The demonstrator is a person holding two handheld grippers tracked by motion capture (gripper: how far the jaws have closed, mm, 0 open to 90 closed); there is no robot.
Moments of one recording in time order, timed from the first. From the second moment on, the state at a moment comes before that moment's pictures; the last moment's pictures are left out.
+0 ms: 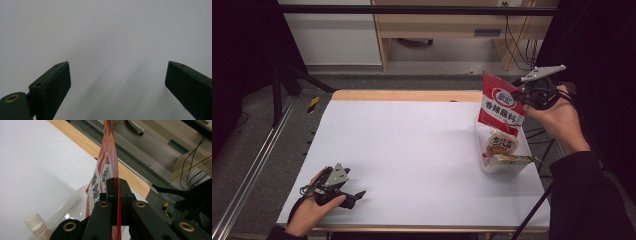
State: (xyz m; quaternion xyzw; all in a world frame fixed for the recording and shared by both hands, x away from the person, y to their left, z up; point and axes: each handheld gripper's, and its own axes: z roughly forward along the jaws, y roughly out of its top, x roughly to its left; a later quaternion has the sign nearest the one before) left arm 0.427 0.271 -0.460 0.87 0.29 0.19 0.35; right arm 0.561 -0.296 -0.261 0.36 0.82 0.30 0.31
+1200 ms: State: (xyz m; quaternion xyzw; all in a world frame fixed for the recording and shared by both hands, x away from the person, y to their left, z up) left arm 0.426 0.270 -0.461 0.88 0.28 0.19 0.34; right arm 0.539 -0.334 -0.307 0.45 0.77 0.31 0.34
